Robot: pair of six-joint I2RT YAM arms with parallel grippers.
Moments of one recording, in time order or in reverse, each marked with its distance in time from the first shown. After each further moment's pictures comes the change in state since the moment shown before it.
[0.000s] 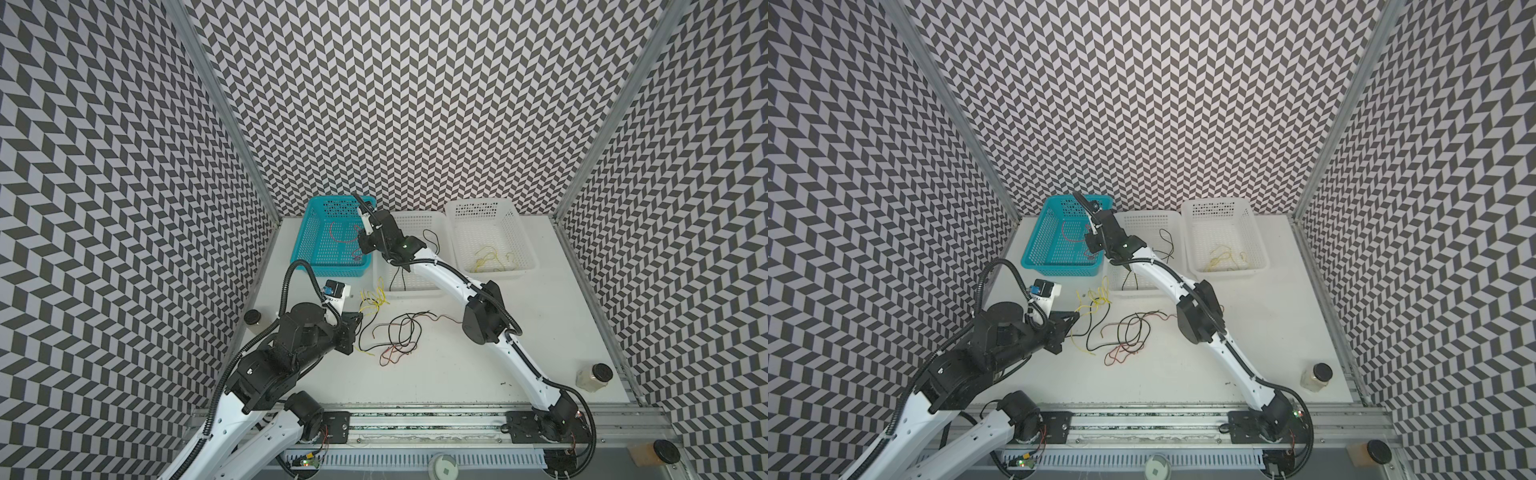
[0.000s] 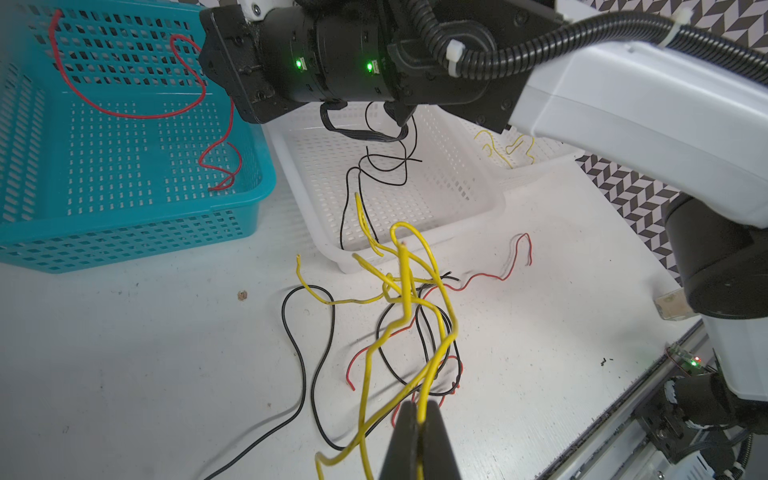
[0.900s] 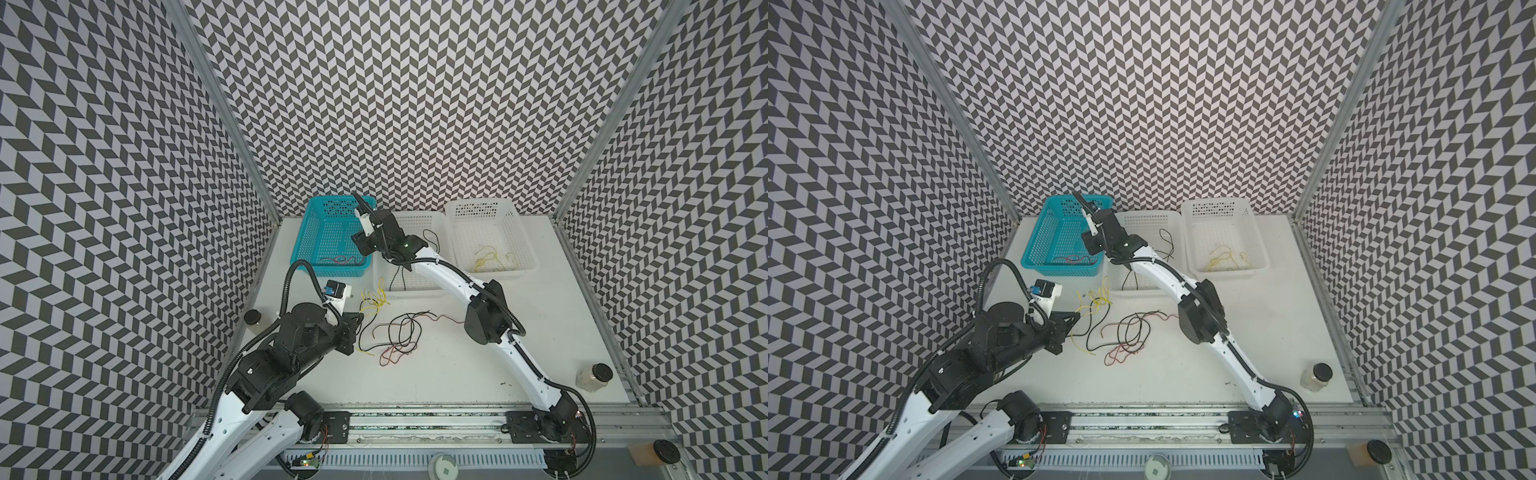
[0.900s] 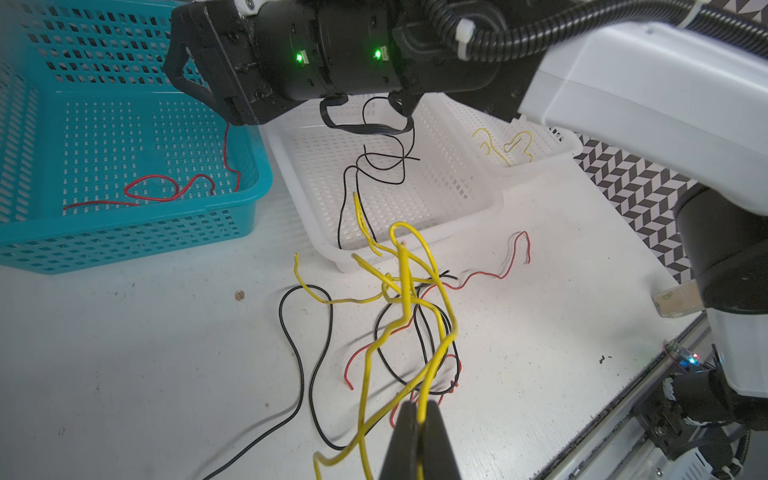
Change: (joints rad) left arm -0.005 0.002 0.000 0.000 0.000 0.000; right arm 0.000 -0.077 -0.083 -0.014 -0.112 -0.001
